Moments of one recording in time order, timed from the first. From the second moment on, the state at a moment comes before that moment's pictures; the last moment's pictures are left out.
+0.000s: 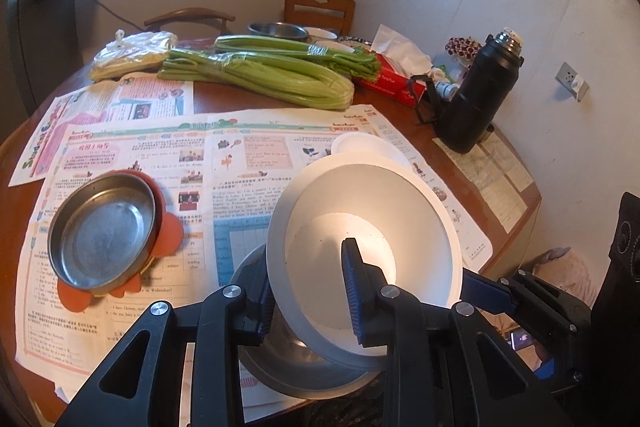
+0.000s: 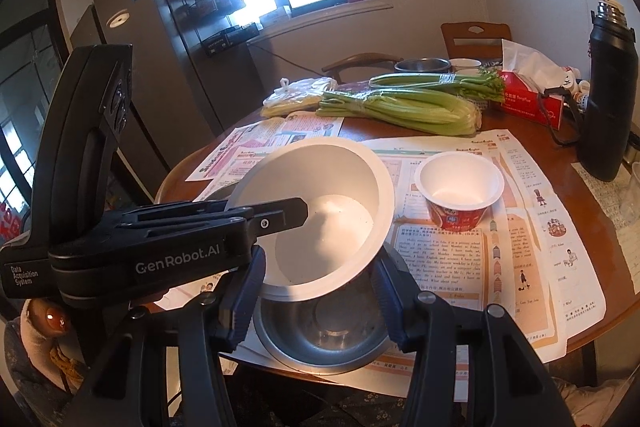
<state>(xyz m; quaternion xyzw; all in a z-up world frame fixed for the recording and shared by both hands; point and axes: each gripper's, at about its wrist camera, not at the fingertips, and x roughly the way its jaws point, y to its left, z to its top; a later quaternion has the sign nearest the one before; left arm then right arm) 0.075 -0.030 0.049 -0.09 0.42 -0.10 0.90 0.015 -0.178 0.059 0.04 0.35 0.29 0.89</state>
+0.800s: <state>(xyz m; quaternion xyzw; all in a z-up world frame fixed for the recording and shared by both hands) 0.080 -0.031 0.000 -0.09 0.47 -0.08 0.88 0.020 -0.175 0.014 0.04 0.41 0.30 0.86</state>
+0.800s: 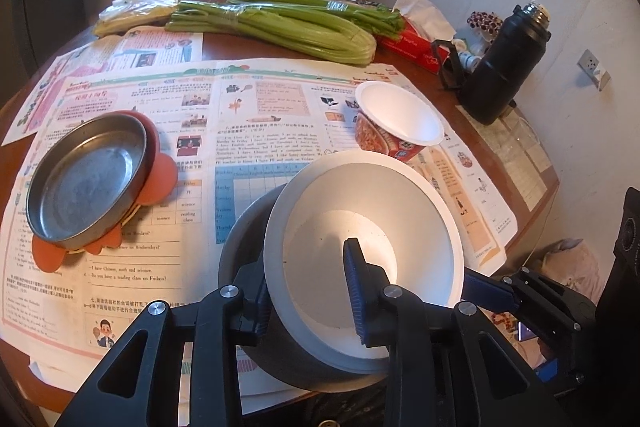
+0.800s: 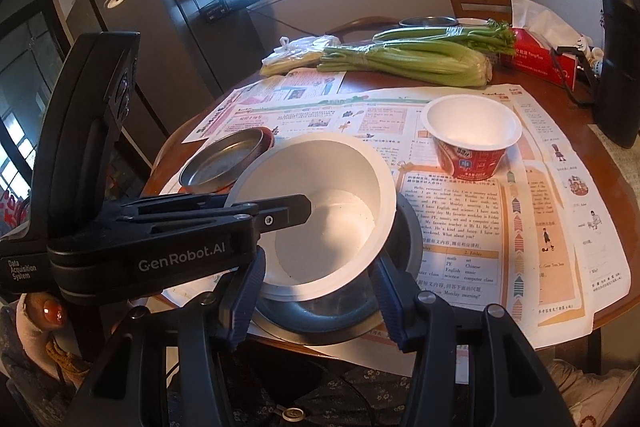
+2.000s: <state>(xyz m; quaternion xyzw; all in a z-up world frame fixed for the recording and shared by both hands) 0.091 -0.026 -0.021 -0.08 0.49 -0.06 0.87 0.031 -0.168 -0.012 0.02 0.42 0.28 0.86</state>
